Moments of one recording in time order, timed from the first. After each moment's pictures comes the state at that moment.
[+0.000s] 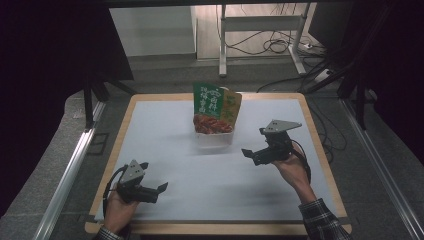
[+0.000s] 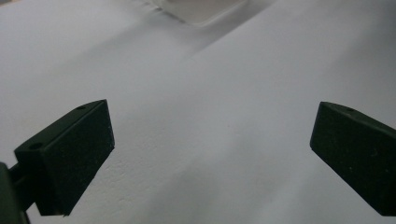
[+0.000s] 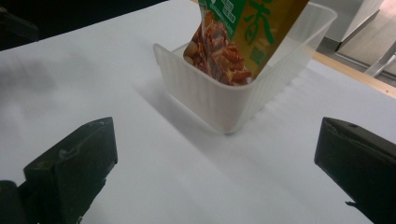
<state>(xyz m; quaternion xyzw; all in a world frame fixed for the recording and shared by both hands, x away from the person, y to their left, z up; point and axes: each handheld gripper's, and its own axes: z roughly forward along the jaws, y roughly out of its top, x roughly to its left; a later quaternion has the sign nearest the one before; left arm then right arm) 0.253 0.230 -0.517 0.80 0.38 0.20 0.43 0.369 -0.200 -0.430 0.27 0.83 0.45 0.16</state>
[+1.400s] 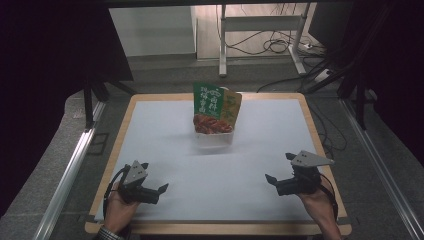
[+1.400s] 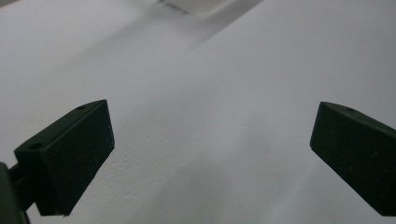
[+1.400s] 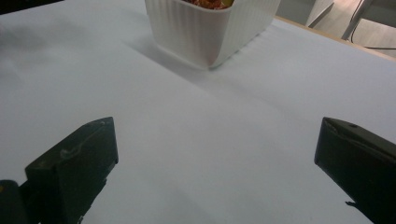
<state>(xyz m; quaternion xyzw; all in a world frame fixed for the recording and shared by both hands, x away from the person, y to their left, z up) 0.253 0.226 -0.518 0.81 0.37 0.22 0.40 0.291 -0.262 -0.457 0.31 0.82 0.44 0.21</state>
